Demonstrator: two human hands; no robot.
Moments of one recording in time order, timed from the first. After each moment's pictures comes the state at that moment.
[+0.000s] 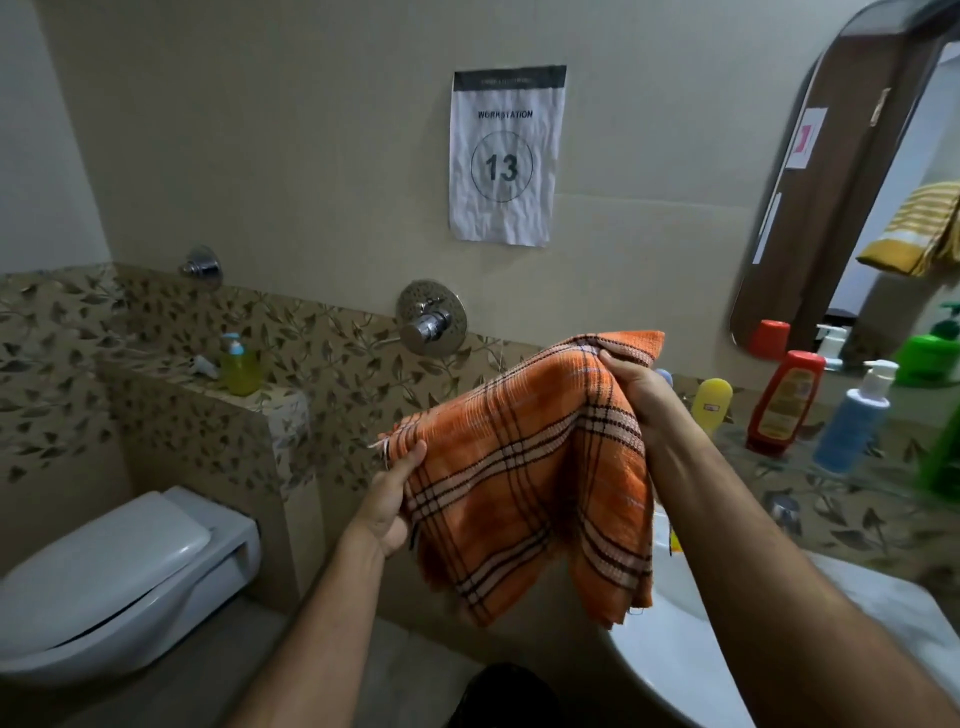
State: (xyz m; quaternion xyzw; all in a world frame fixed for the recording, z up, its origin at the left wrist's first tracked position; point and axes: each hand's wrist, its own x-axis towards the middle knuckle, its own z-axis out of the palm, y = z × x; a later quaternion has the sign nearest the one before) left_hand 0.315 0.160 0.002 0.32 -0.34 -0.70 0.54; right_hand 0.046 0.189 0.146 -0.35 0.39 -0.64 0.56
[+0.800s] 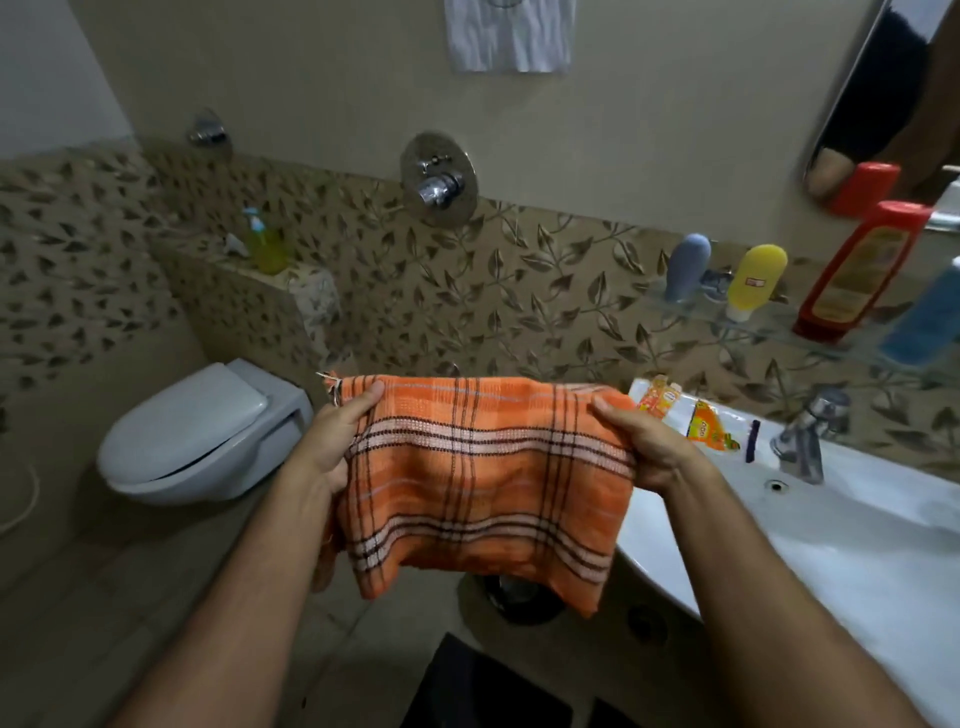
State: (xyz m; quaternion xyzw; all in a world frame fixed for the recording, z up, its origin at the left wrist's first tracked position) left_hand 0.316 0.218 -0.021 0.49 -0.30 -0.63 0.53; right_hand -0.033 0.214 -0.035 -0.33 0.43 -0.39 0.74
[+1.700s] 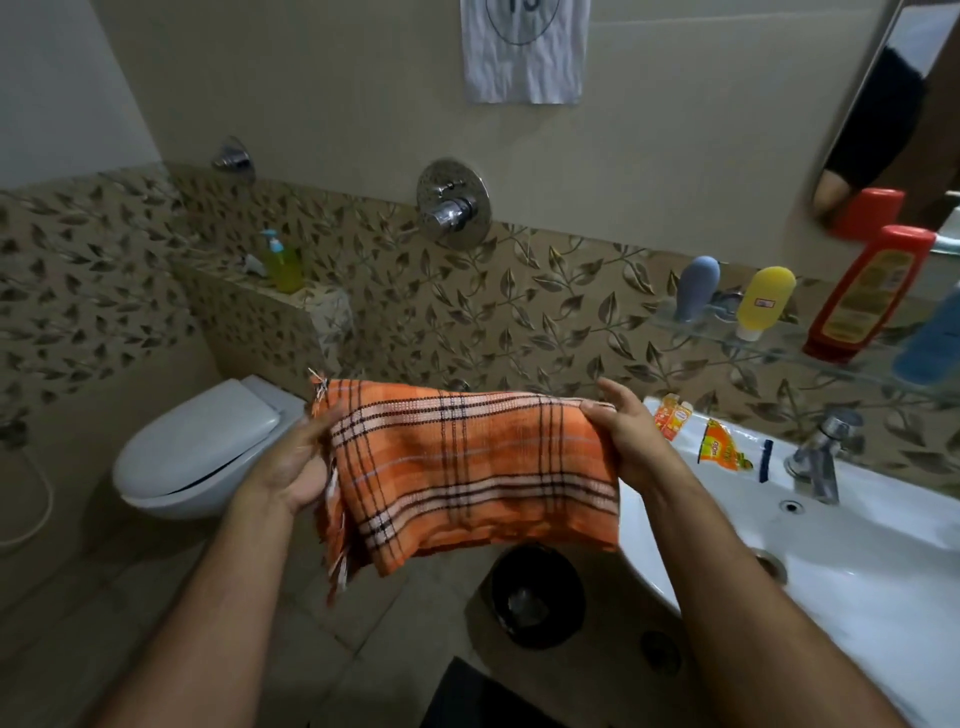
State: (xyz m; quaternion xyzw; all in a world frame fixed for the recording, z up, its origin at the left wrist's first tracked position) left_hand 0.370 0.231 -0.014 0.41 -0.30 -0.67 0.54; right_hand 0.002 0.192 -0.031 -0.37 0.53 -0.51 0.56
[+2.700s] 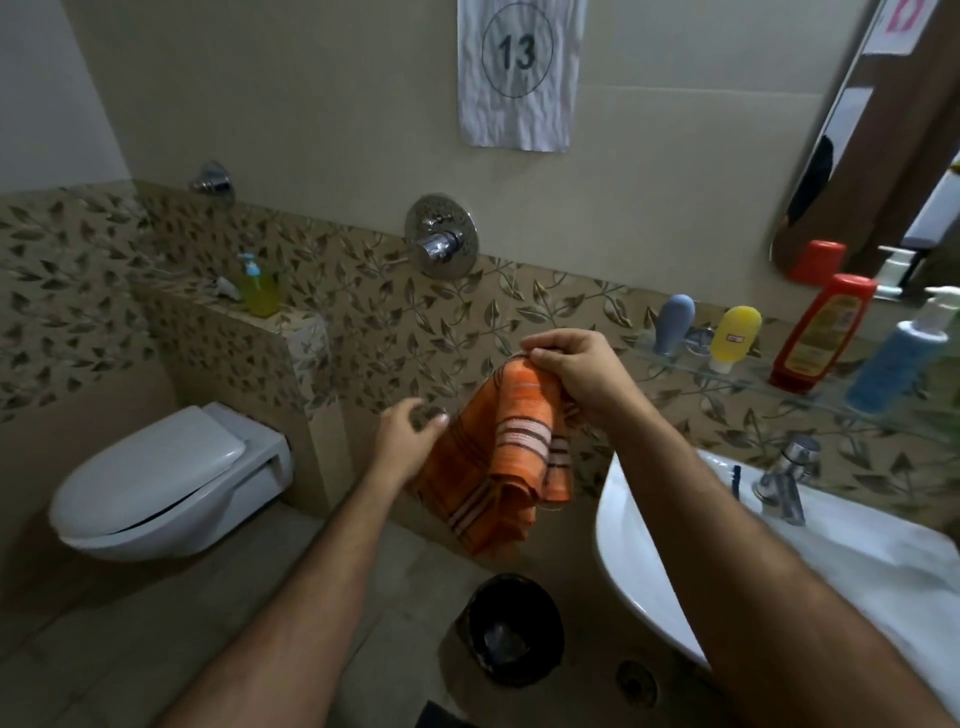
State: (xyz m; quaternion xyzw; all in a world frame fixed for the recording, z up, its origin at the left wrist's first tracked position) left_hand 0.286 0.182 -0.011 0.65 -0.58 -0.30 0.39; right_hand 0.068 0.193 0.093 -0.59 0.54 -0.47 0.37
